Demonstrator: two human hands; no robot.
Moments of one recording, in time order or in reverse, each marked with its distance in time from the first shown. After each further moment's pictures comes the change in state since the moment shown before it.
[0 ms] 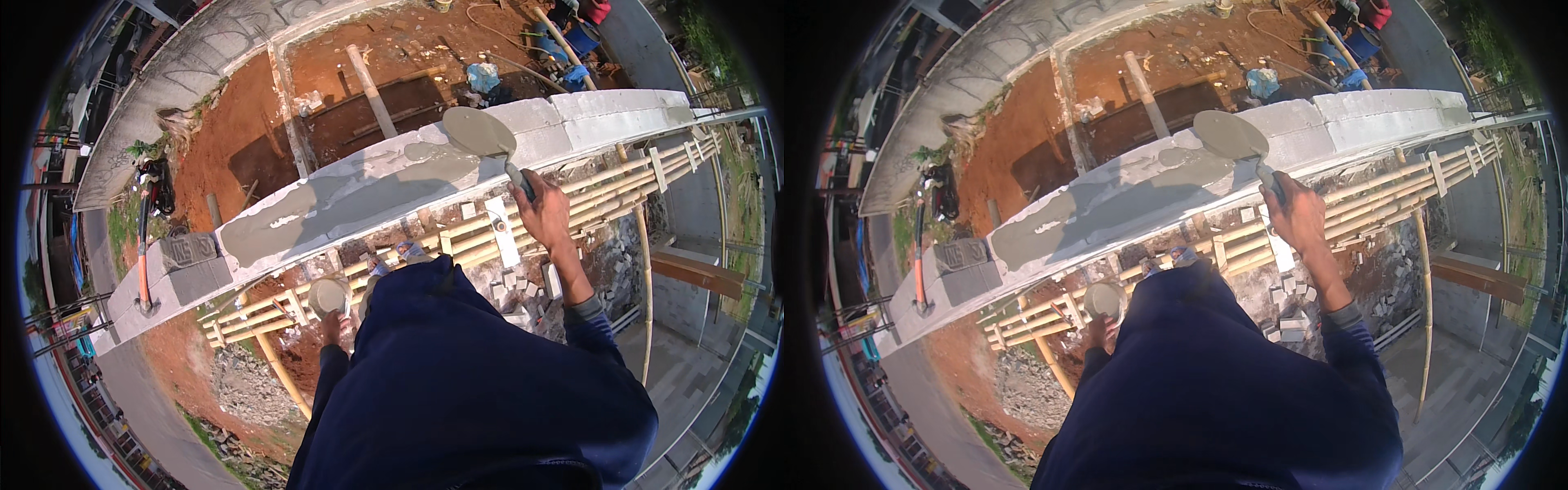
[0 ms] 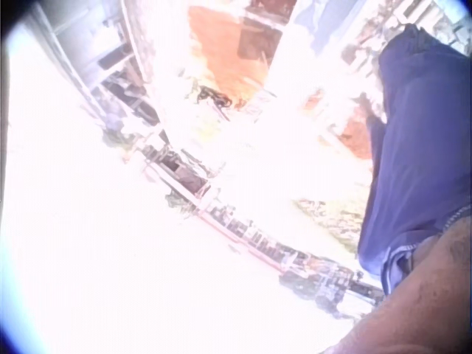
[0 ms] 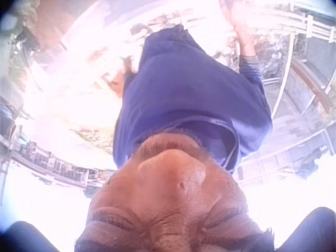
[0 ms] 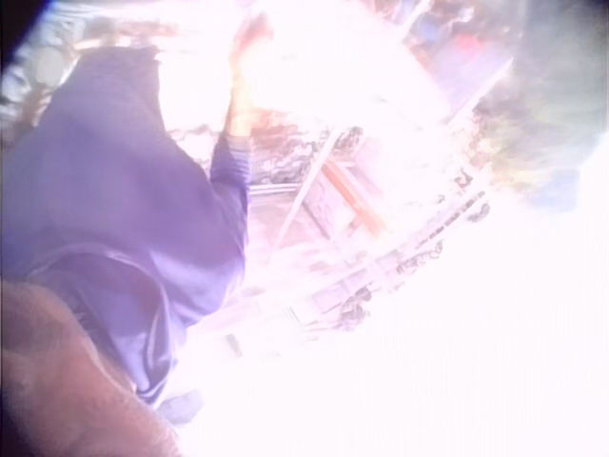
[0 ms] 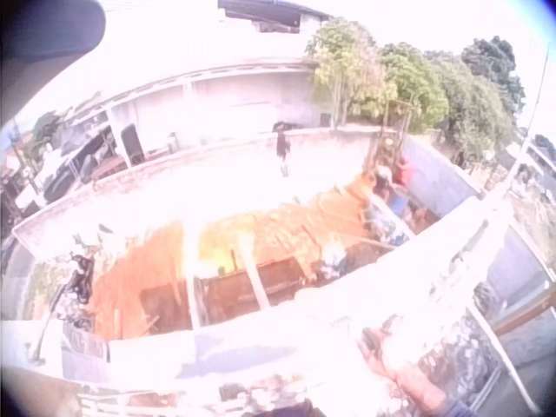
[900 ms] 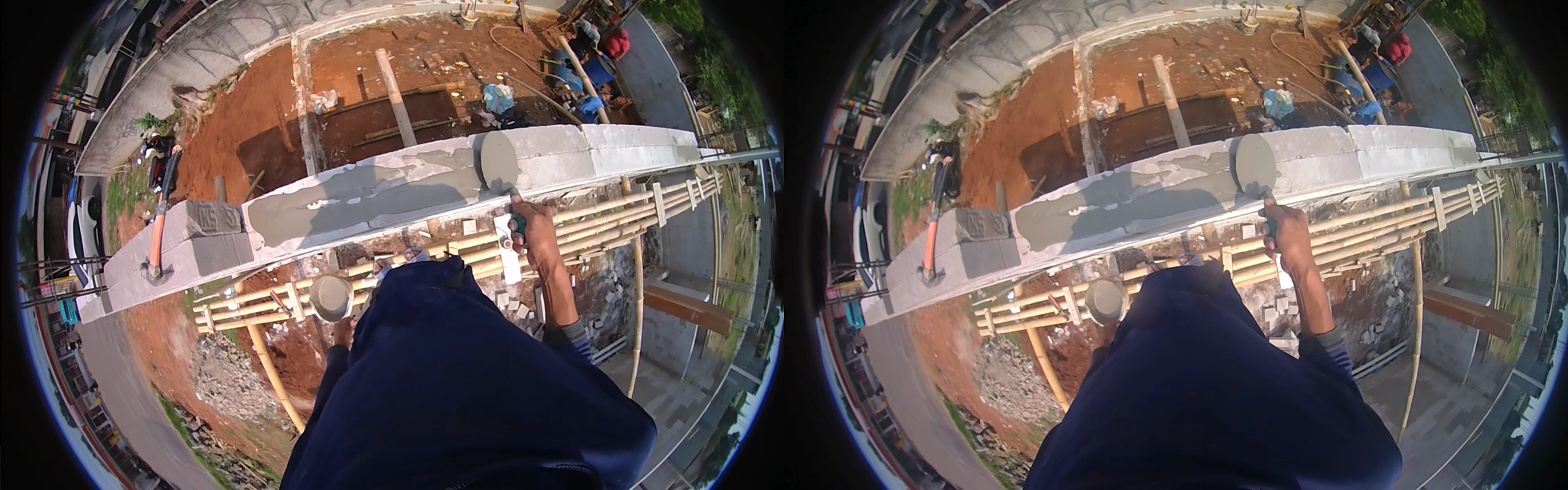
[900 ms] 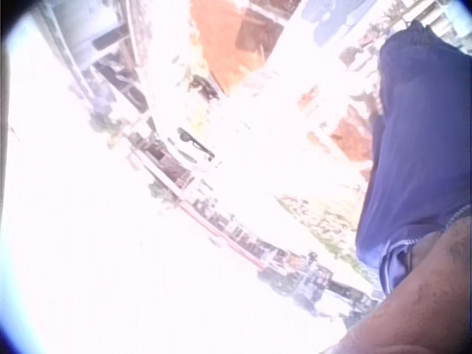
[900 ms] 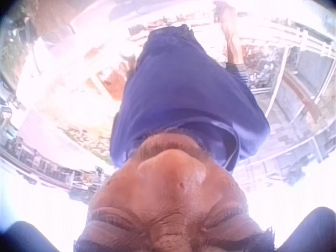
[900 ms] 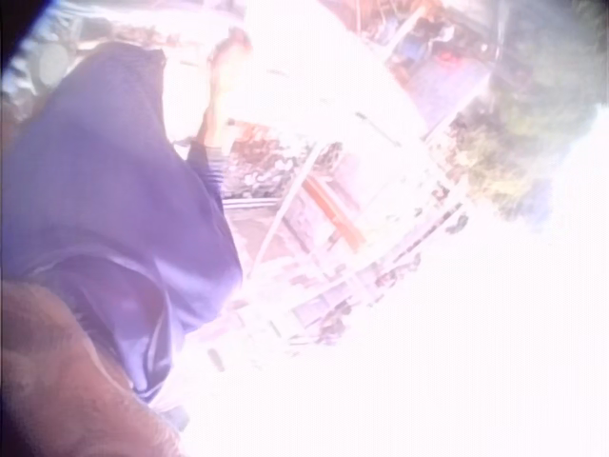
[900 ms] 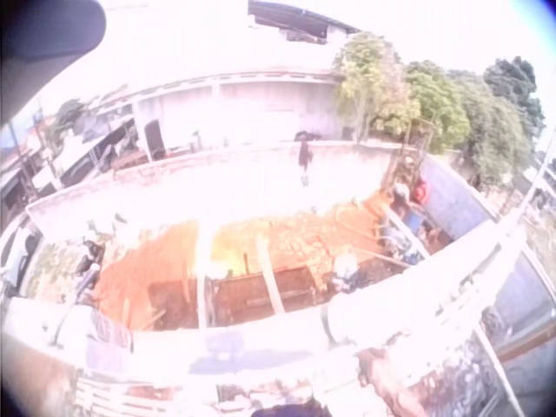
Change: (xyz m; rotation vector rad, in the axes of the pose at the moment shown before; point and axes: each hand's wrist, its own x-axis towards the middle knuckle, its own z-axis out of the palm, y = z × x) left_hand 0.039 -0.065 -0.027 0.302 -0.161 0.360; right_hand -0.014 -0.098 0.032 1.097 -0.262 0.732
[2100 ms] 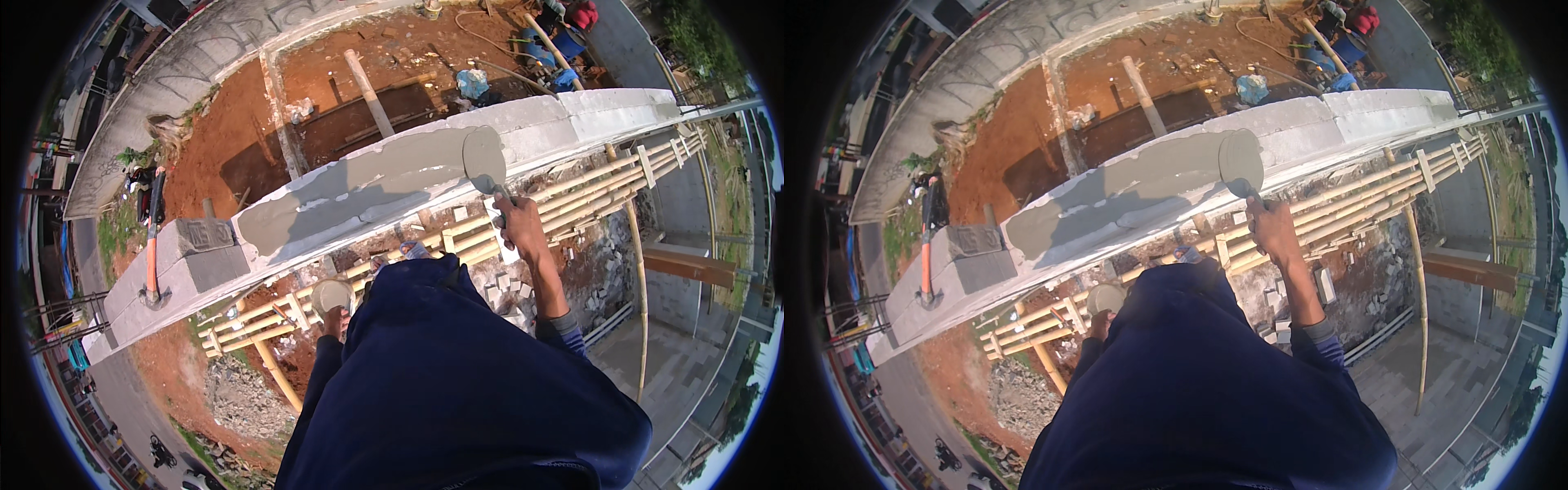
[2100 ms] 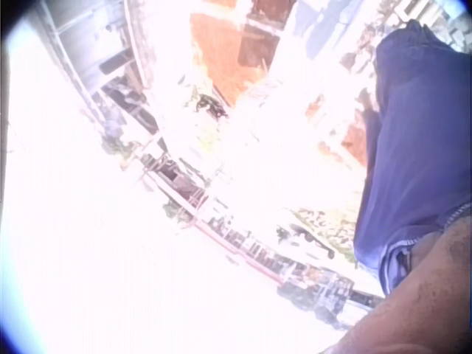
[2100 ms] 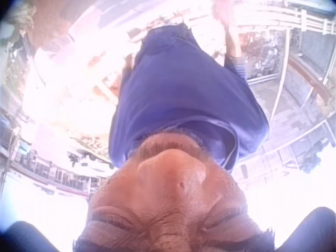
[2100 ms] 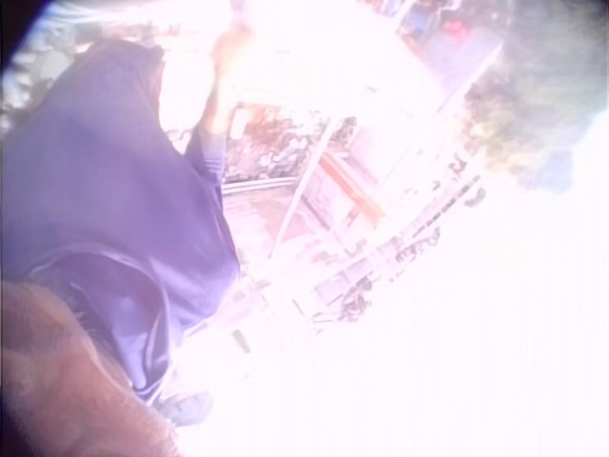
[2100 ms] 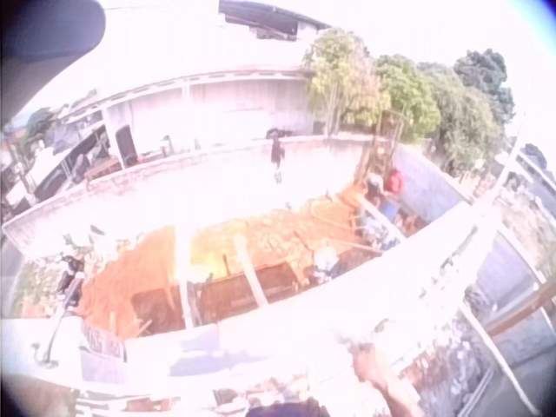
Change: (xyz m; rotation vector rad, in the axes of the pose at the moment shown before) left_hand 0.039 0.018 -0.054 -0.098 -0.133 -0.155; right_hand -0.032 0.026 0.005 -0.267 0.157 -0.055
